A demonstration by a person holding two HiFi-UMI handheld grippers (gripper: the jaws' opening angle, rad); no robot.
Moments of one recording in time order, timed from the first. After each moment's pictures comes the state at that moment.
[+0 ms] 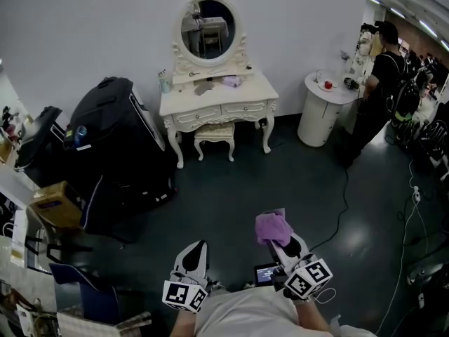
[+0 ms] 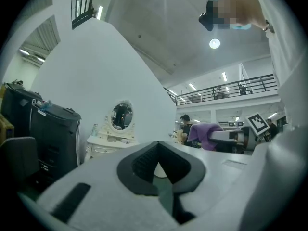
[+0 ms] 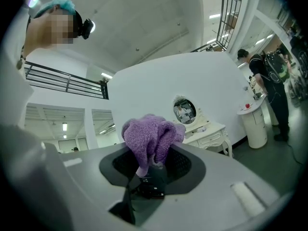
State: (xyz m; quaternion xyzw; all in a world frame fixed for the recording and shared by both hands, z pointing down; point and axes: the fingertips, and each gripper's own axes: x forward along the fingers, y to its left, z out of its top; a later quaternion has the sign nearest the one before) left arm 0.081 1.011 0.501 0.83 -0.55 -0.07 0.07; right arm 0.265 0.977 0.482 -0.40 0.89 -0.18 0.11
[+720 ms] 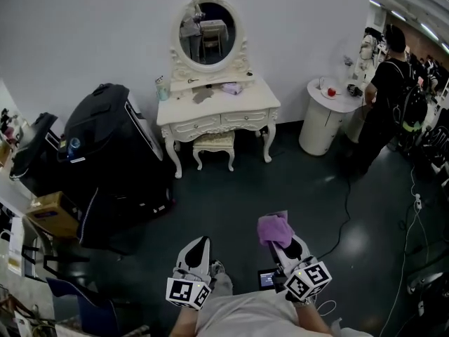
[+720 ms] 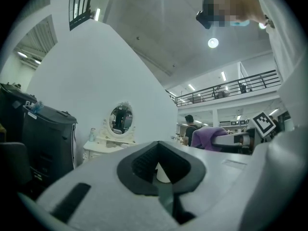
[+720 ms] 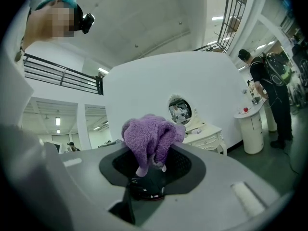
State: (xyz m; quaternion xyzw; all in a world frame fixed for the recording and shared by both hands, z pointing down) left arm 0.079 0.897 0.494 0.82 -0.56 -0.07 0.05; right arm 0.263 0.874 0.492 -0.42 0.89 -0.17 0.08
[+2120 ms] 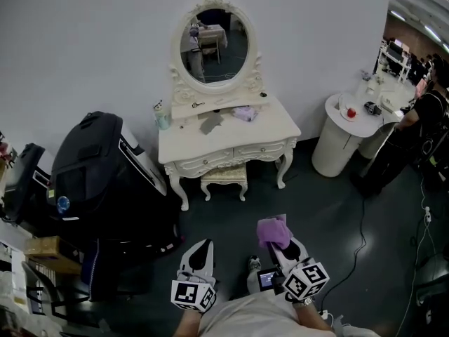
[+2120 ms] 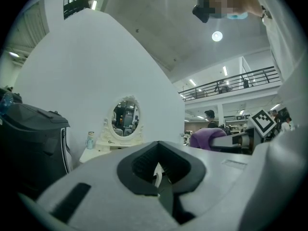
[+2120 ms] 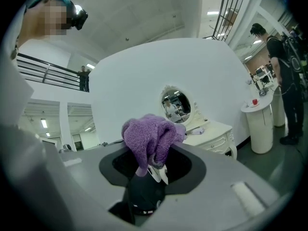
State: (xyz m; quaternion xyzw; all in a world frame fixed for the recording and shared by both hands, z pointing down) left arm -0.053 0.570 0.495 0.83 -0.55 -0.04 0.05; right arm 0.125 0.549 0.508 -0.45 0.87 -0.20 0.07
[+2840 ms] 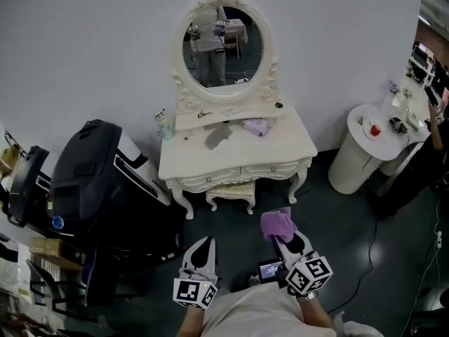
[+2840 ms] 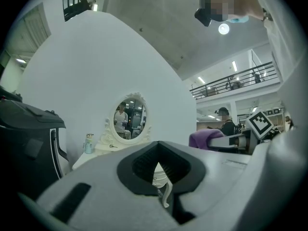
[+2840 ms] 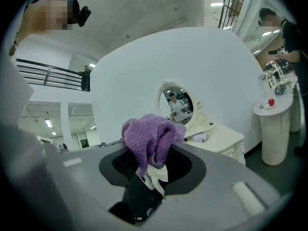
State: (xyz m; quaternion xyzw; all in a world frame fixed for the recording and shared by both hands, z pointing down) left arm -0.014 0.377 0.488 0.80 -0.60 -0.05 0.05; right arm 0.165 0.326 0.503 -0.41 0.89 -0.19 0.06
